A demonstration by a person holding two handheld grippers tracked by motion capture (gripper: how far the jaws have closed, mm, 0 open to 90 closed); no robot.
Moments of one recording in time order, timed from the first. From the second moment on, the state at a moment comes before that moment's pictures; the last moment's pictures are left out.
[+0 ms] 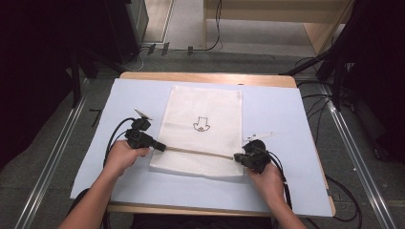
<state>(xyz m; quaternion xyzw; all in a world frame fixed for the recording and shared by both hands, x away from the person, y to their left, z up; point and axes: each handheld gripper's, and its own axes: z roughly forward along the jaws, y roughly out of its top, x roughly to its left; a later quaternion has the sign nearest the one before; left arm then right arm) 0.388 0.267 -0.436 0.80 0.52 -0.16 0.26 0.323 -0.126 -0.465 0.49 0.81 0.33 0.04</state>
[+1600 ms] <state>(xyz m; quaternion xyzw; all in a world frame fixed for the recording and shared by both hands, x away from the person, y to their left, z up) 0.381 0.303 -0.437 0.78 0.53 -0.14 0.31 0.325 -0.133 -0.465 0.45 0.82 0.35 0.02</state>
